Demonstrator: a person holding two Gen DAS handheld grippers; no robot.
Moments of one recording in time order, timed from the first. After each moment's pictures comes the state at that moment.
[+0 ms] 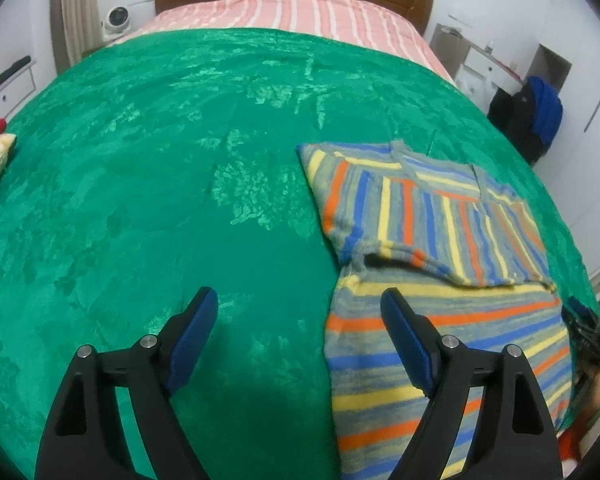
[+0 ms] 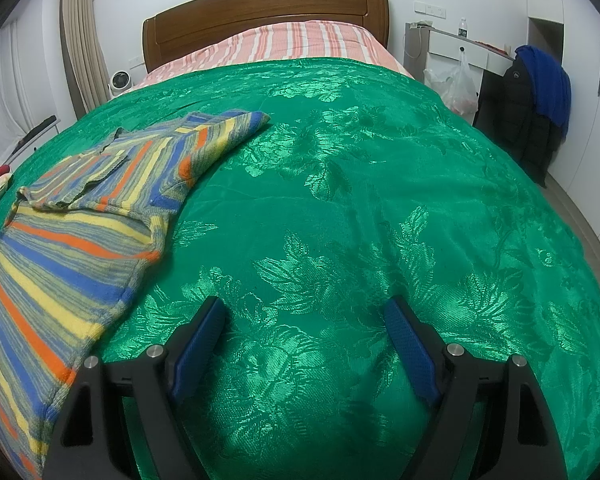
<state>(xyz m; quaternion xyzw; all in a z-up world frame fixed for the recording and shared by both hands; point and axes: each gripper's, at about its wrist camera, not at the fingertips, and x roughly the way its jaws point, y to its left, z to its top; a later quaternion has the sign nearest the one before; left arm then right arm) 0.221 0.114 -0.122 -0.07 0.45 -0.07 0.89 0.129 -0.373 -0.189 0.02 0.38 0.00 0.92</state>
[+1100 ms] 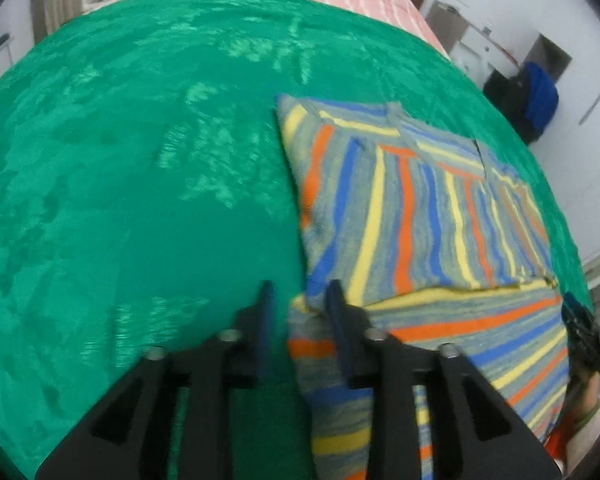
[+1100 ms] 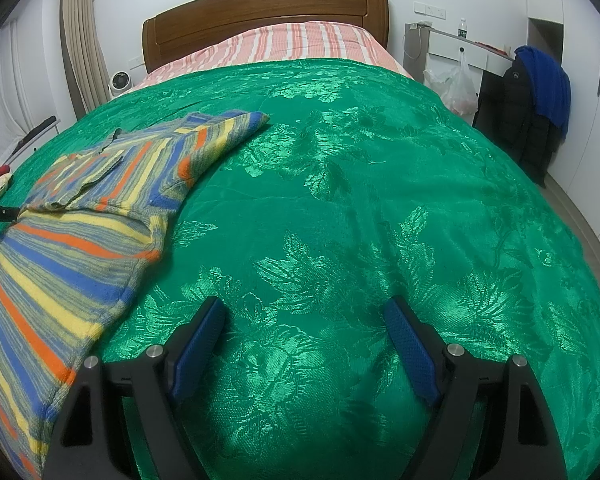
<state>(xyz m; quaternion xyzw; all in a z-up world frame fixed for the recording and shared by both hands) 0.252 0.105 -0.159 -0.09 0.49 -0.10 0.86 0.128 -0.374 -0.188 0.01 0.38 -0.01 0.92</state>
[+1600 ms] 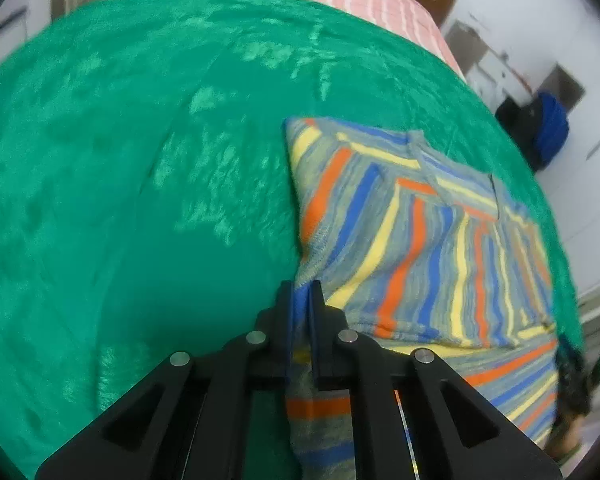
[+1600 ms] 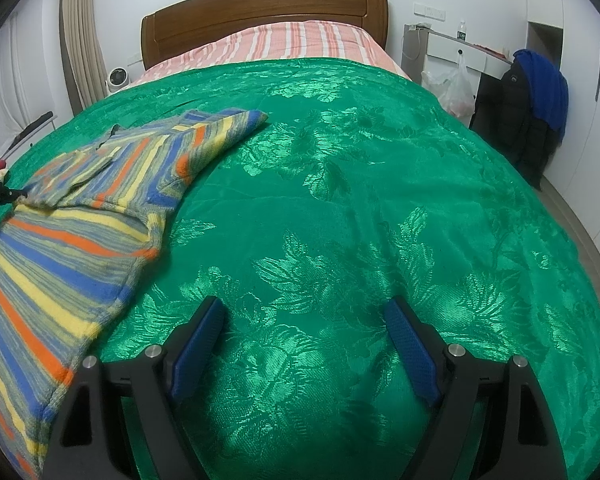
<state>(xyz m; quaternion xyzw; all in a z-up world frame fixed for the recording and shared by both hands) 0.277 0.099 -0.176 -0.14 0.50 -0.09 0.85 0.127 -0.373 -0.188 0.00 0.38 -0.01 0.92</state>
